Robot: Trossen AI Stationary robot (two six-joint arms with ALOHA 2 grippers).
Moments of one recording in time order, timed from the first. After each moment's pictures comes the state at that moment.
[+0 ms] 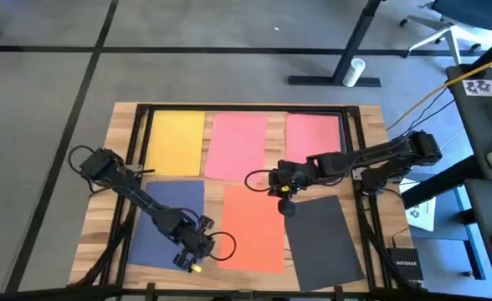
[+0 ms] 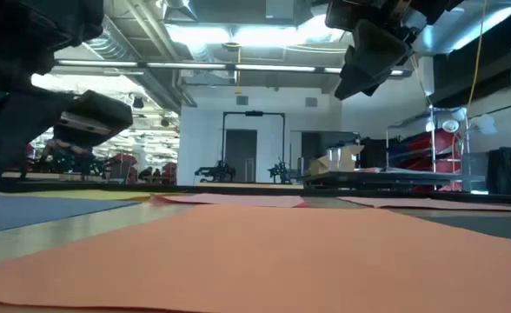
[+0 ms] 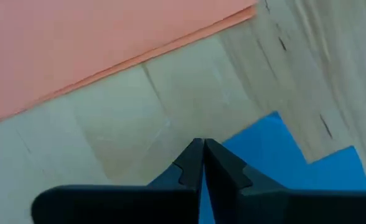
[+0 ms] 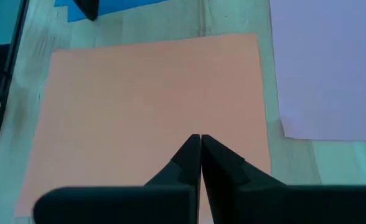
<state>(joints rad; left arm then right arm) -0.64 1.78 0.99 -0.43 0.01 -0.16 0.15 1.44 0.97 -0.41 -0.07 0.25</state>
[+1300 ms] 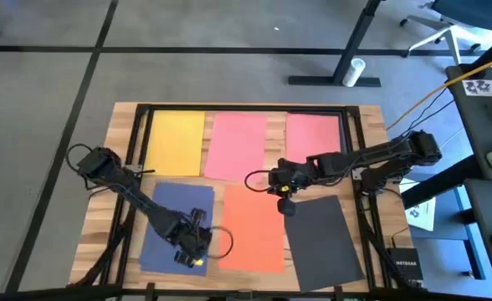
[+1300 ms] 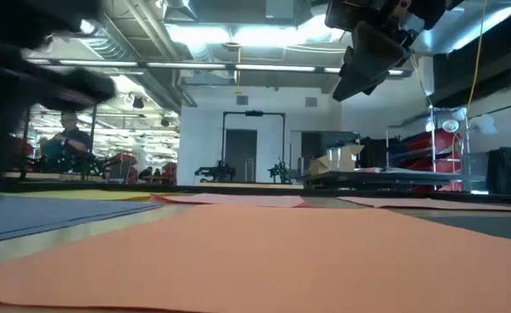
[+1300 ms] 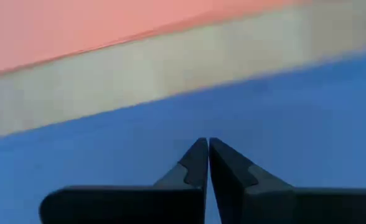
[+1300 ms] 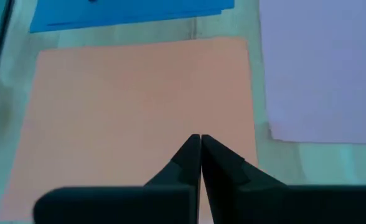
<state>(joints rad) -0.61 1.76 1.05 -0.60 -0.19 -0.37 0.15 1.44 0.97 -0.41 0.00 0.23</state>
